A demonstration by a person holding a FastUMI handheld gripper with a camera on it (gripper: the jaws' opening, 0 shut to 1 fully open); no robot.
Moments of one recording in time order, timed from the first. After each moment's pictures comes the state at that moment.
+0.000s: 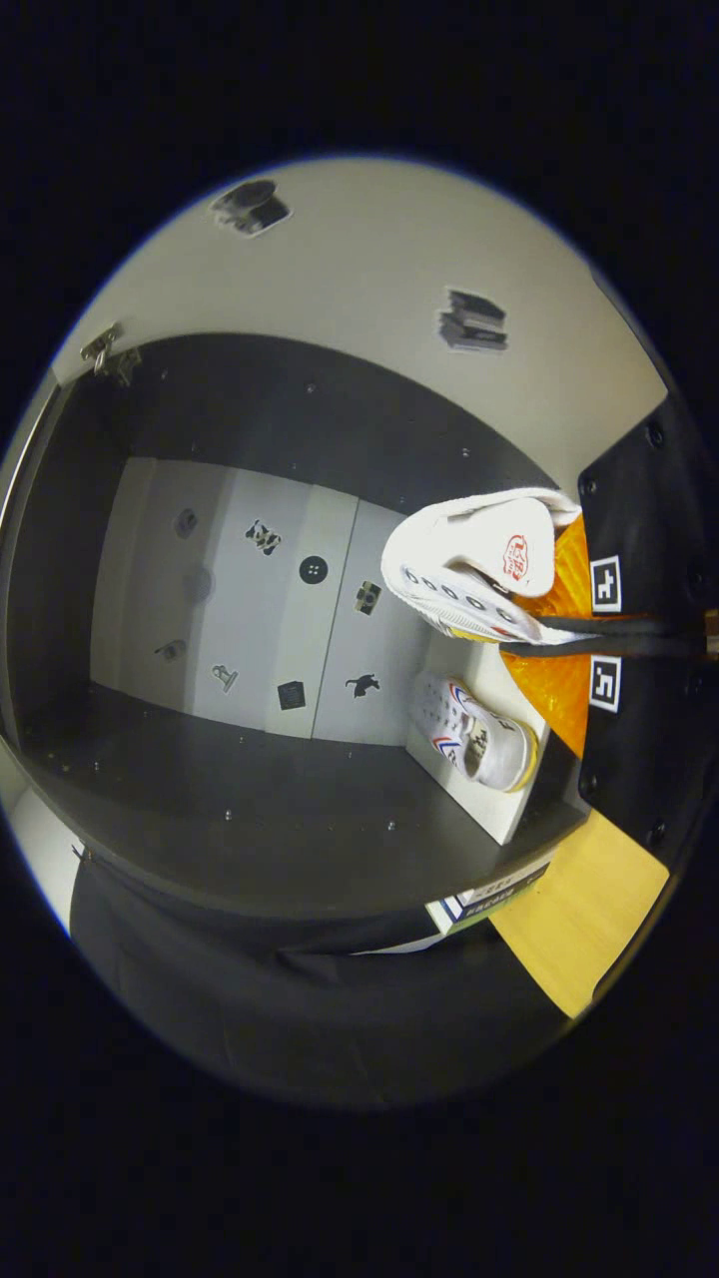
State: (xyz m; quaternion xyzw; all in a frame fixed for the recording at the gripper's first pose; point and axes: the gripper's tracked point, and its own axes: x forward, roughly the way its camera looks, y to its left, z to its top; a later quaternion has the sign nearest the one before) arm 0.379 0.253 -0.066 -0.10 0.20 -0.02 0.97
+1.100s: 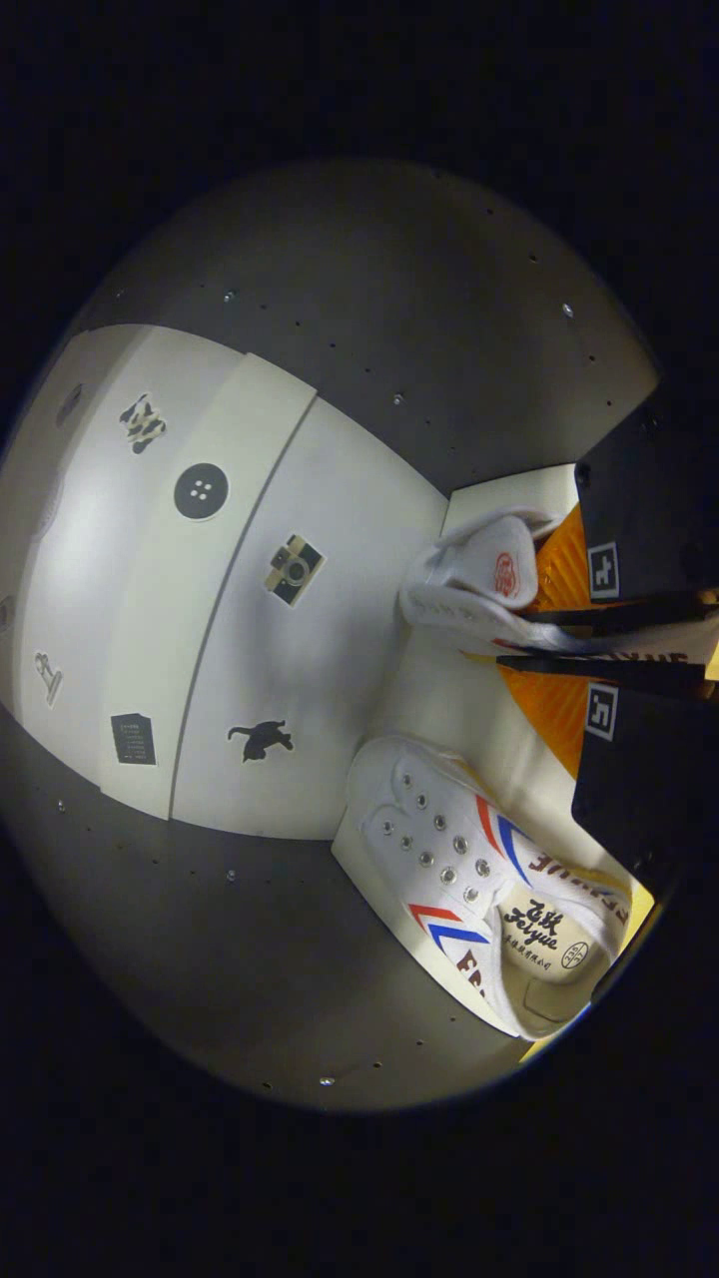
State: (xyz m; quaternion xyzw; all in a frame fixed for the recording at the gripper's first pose) arm 0.530 0.220 -0.179 -0.15 0.32 -0.04 0.93
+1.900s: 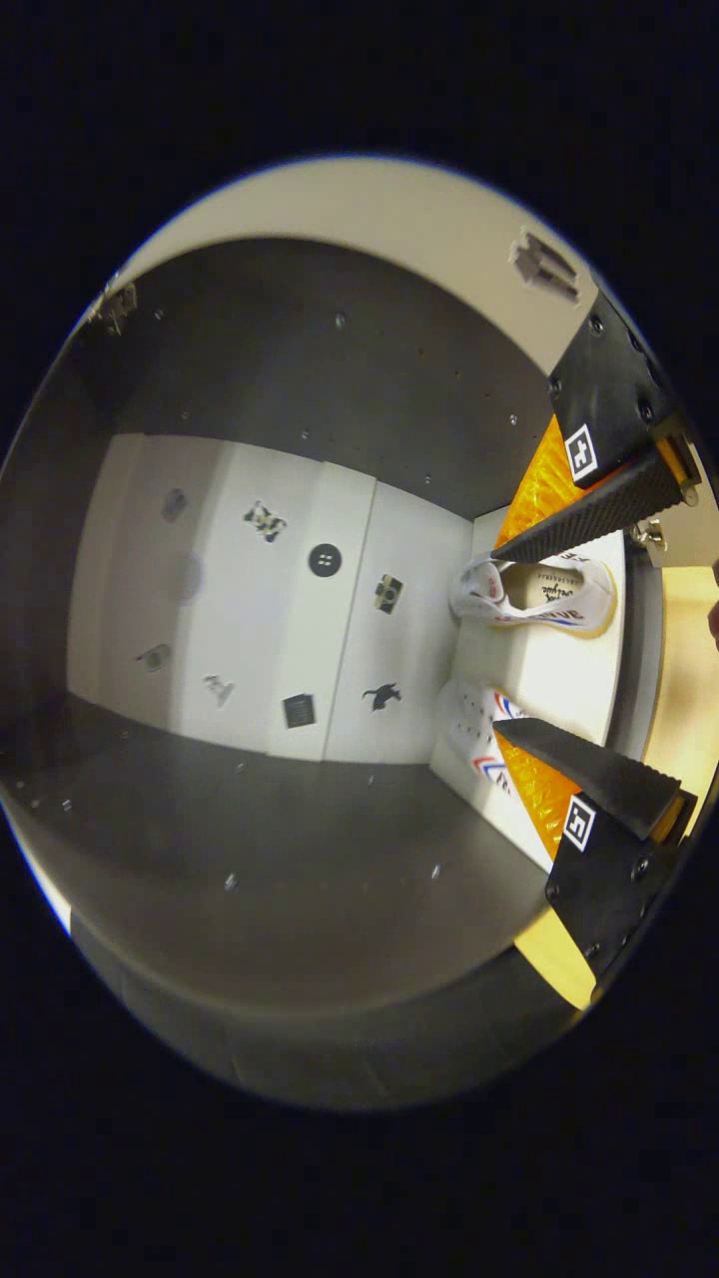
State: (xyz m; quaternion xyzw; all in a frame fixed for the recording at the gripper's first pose) arm 0.399 0.278 -0.048 -0.07 0.17 -0.01 0.98
